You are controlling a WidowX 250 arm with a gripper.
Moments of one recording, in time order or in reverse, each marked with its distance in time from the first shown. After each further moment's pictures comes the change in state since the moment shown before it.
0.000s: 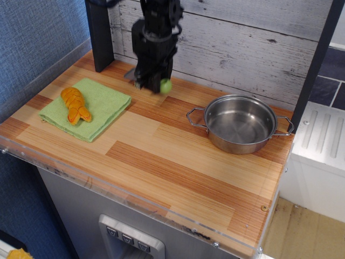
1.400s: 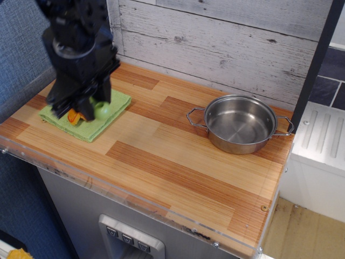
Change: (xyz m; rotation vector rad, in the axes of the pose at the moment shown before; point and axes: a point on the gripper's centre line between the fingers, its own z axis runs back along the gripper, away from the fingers) arm 0.011 0.140 0.071 -0.011 -0.022 -0.041
